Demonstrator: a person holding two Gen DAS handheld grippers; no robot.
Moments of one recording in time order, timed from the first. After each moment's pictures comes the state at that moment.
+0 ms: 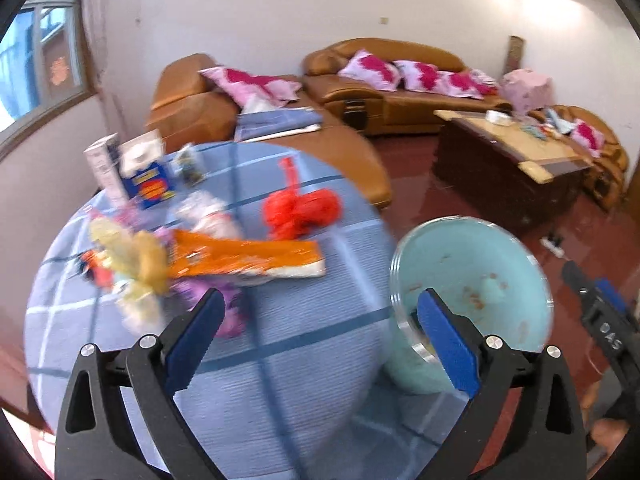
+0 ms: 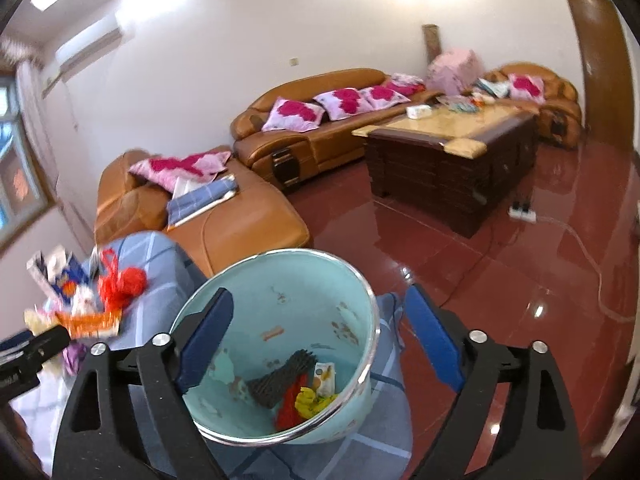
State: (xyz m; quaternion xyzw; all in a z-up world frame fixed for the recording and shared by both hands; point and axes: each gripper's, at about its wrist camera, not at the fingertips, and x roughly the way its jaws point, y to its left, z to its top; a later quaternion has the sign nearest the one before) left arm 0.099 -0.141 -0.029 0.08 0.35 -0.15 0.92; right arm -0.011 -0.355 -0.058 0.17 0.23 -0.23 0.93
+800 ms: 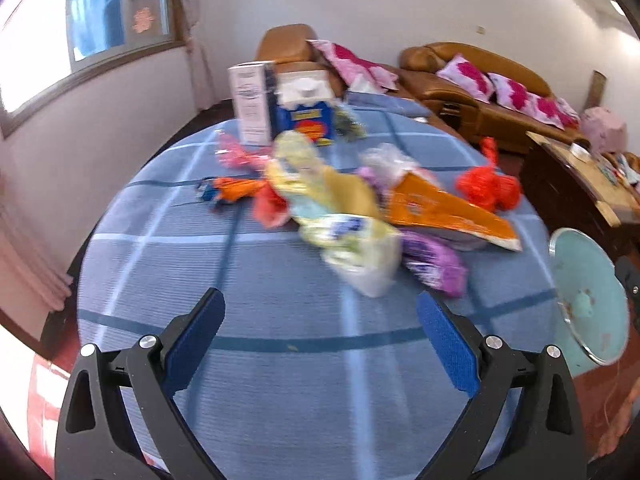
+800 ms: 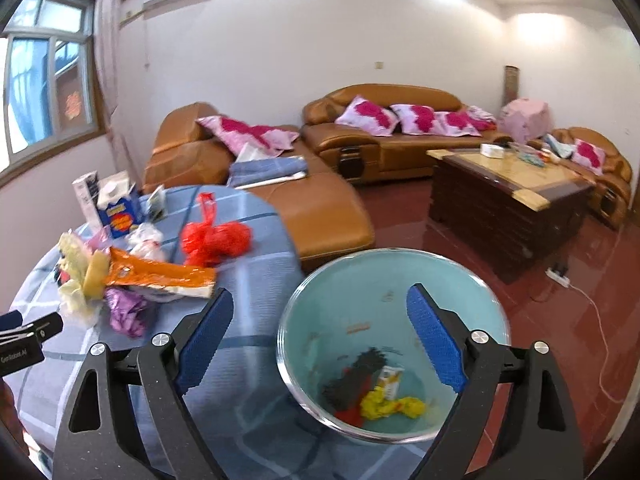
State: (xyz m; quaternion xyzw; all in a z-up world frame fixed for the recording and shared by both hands) left arm 0.121 0.016 -0.059 0.01 0.38 -0.02 0.93; right arm 0.050 -0.238 -0.049 0.06 0.25 -0.14 0.96
